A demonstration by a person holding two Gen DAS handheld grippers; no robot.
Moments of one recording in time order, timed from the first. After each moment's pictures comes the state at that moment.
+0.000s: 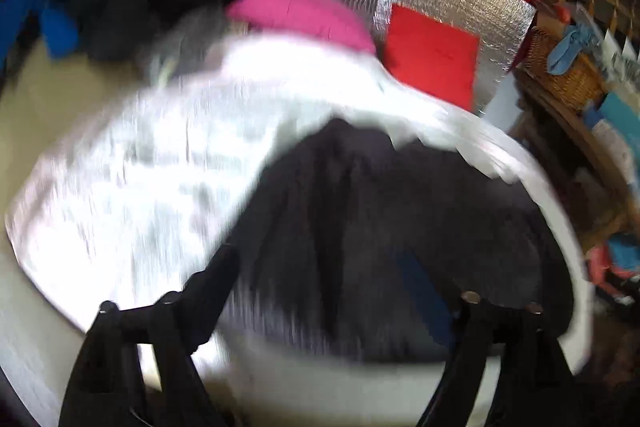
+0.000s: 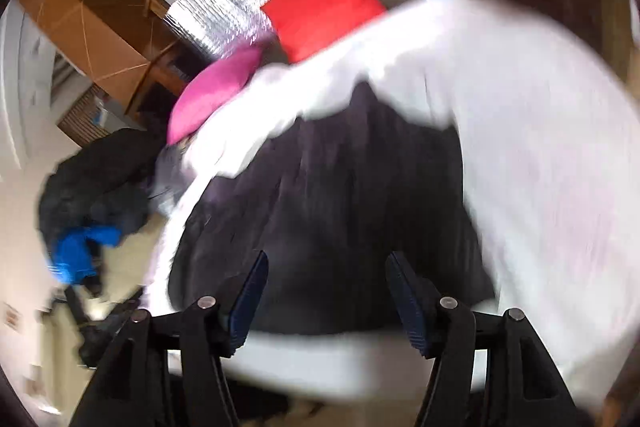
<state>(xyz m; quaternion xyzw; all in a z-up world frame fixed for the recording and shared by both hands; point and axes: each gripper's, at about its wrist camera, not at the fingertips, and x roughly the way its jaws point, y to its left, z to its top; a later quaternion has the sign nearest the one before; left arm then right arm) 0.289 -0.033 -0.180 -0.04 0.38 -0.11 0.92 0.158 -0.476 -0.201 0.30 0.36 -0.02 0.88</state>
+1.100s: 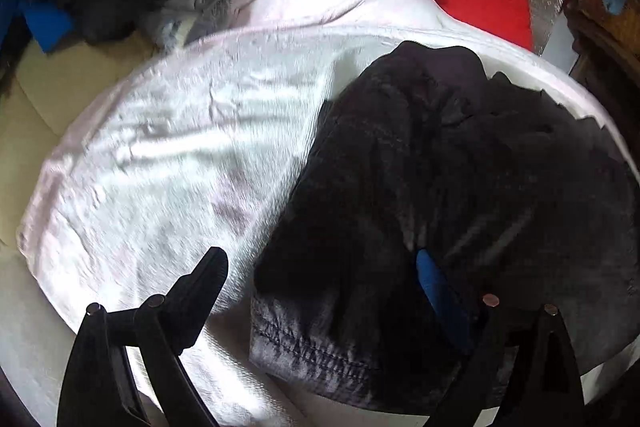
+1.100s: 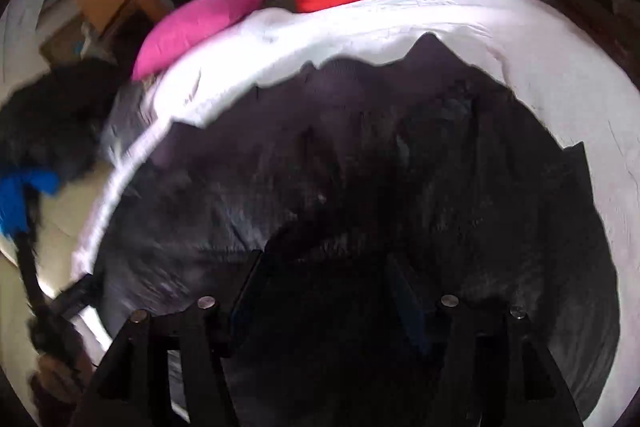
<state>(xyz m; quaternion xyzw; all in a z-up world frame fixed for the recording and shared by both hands) 0.328 -0.003 -0.279 0.00 0.47 -0.06 0.88 0.252 -0.407 -0.271 0.18 0.43 -0.02 0.88</state>
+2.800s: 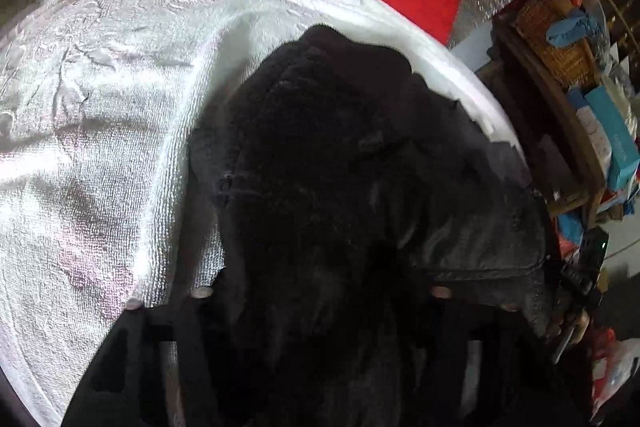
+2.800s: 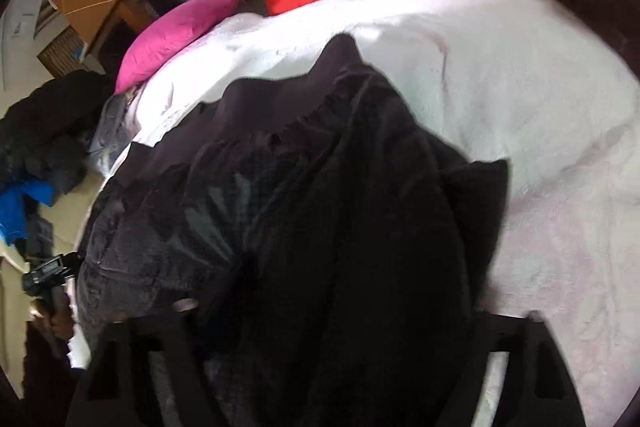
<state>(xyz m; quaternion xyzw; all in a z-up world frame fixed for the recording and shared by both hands) 0.403 -0.042 -0.283 -0.12 0.53 -0.27 0.80 0.248 -0.492 -0.292 0.22 0.43 -0.02 0.87</state>
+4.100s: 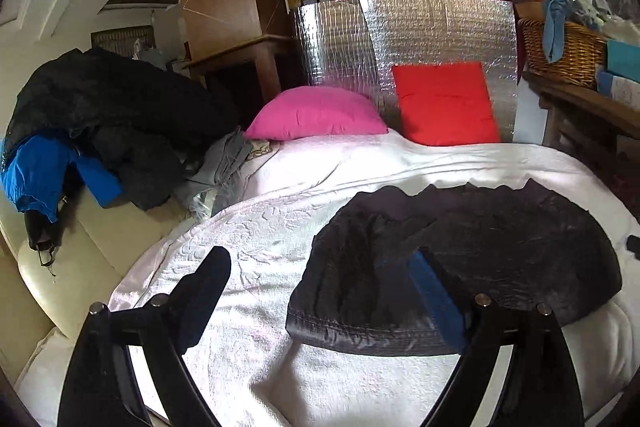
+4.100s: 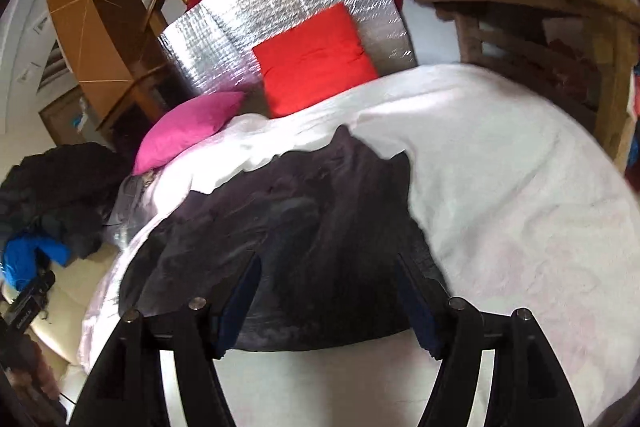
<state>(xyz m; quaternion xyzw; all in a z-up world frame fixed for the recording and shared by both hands) 0.265 -0.095 -0.134 0.09 0.23 -0.05 0.97 0.170 -0.462 -0.210 0.25 0.28 -0.09 0.92</state>
